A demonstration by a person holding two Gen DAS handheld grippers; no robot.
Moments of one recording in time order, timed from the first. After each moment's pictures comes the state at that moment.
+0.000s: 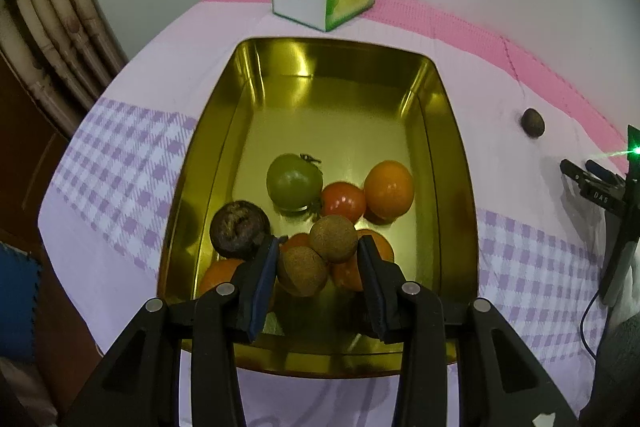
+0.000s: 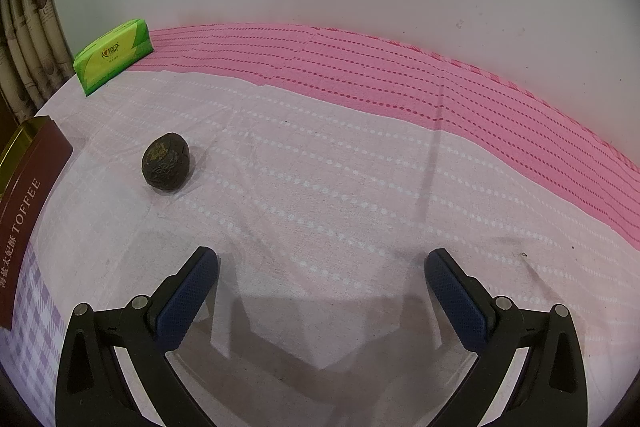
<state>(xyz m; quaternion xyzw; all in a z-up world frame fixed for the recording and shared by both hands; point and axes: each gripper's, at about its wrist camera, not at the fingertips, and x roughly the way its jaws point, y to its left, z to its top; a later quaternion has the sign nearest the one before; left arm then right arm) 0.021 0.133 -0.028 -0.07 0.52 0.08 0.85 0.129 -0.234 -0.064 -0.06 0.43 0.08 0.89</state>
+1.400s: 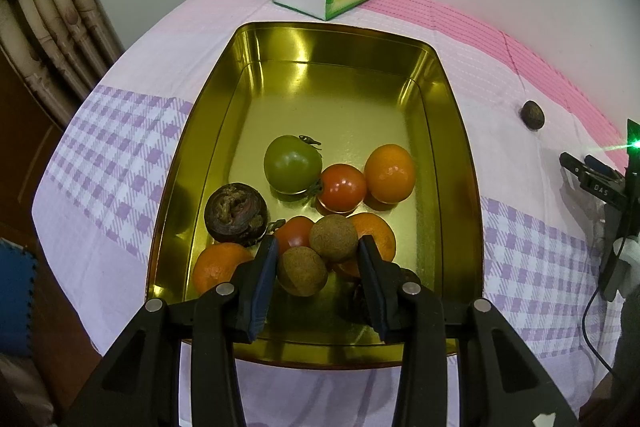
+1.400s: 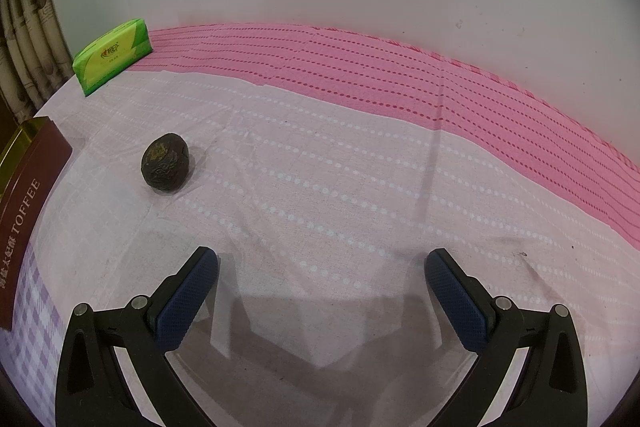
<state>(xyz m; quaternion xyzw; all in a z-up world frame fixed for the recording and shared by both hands) 0.016 0.132 -0.035 -0.07 0.53 0.07 0.84 0.130 -0.235 -0.065 -0.06 0.43 0.08 0.89</state>
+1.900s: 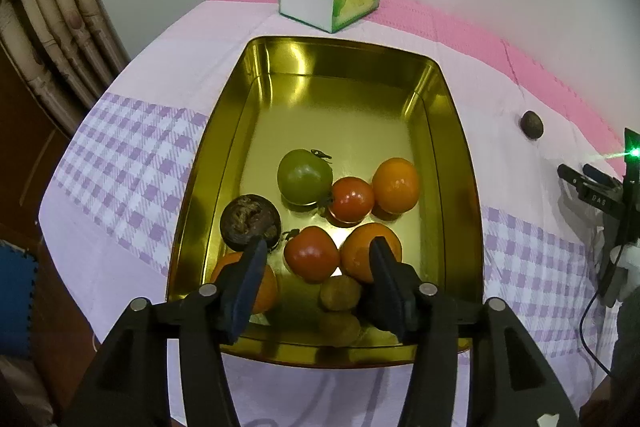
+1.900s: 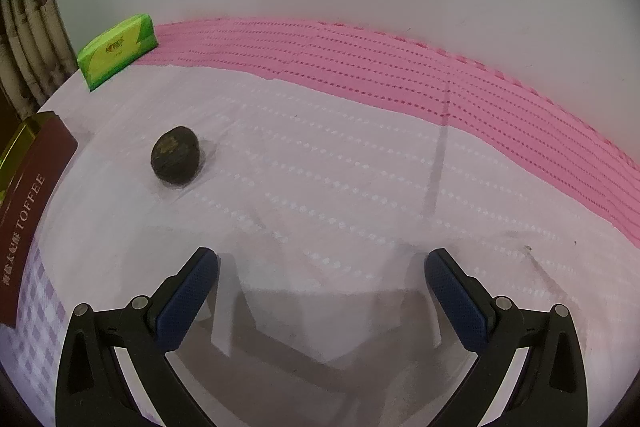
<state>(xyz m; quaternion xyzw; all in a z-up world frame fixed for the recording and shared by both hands) 0.015 0.139 -0.025 -0.07 0.52 0.08 0.85 0.126 -0.229 -0.065 -0.07 0.44 0.09 0.89</state>
